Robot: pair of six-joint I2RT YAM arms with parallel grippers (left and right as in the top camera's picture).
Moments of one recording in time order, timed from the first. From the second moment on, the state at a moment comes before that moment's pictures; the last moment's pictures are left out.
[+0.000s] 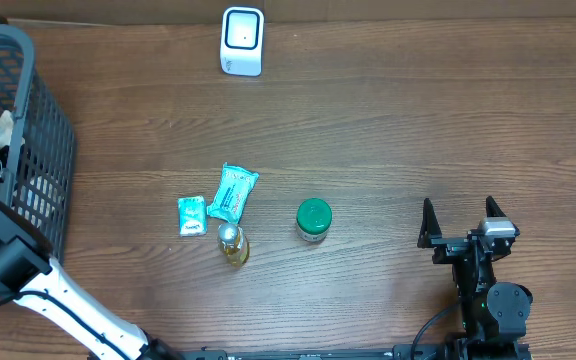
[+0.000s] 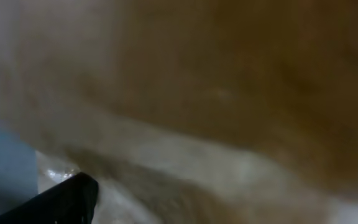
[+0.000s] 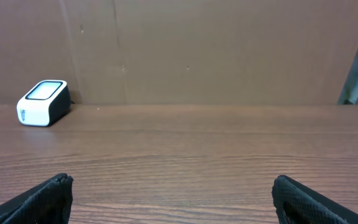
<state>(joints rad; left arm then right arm) 0.75 2.35 2.02 -1.22 0.12 0.00 0.01 0.01 0.02 -0.04 -0.02 0.01</state>
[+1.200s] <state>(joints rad) 0.75 2.34 2.81 -1.68 0.36 0.01 0.01 0.01 0.02 -0.04 -0.02 0.01</state>
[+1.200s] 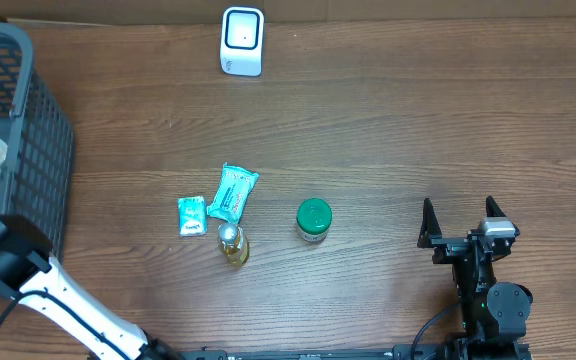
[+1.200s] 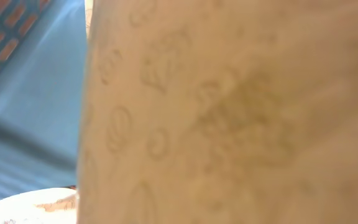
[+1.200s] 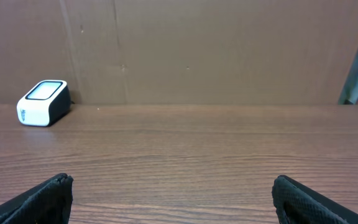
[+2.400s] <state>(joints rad) 0.01 1.80 2.04 -1.60 0.25 0.02 0.01 0.01 0.02 -0.04 -0.02 0.01</state>
